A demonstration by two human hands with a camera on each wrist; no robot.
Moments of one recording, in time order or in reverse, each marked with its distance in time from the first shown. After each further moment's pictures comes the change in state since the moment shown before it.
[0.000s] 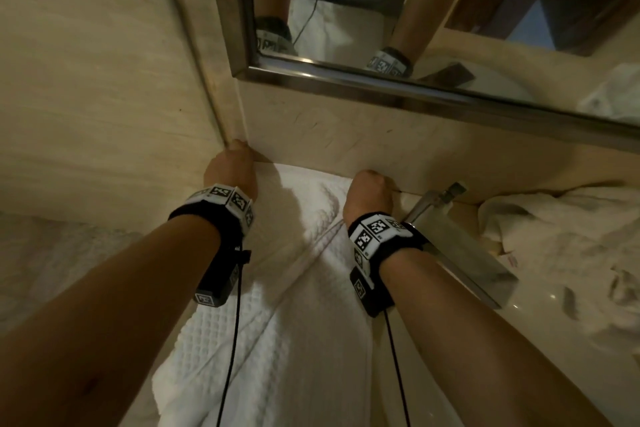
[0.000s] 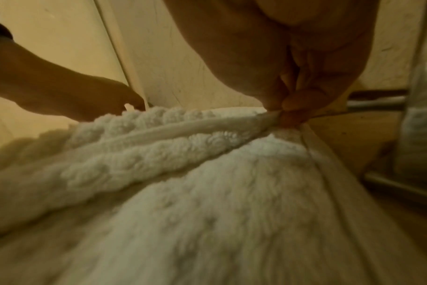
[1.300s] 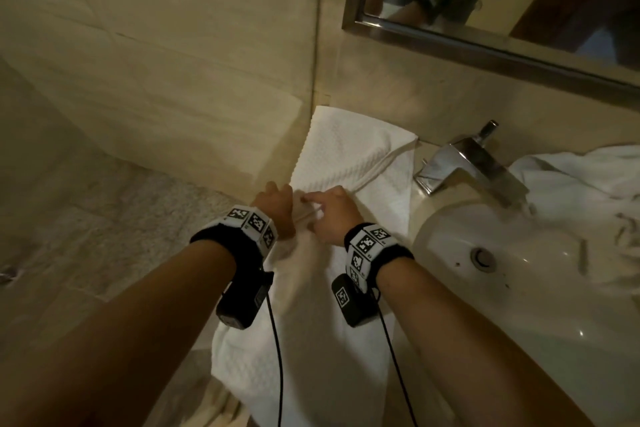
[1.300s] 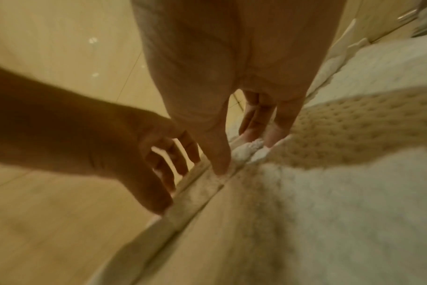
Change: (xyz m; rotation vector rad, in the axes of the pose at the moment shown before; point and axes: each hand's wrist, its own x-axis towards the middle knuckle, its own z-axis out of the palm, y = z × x) left_hand -0.215 -0.106 0.014 0.068 -0.334 0.106; right_hand -0.212 -0.025 0.047 0.326 -0.395 -0.519
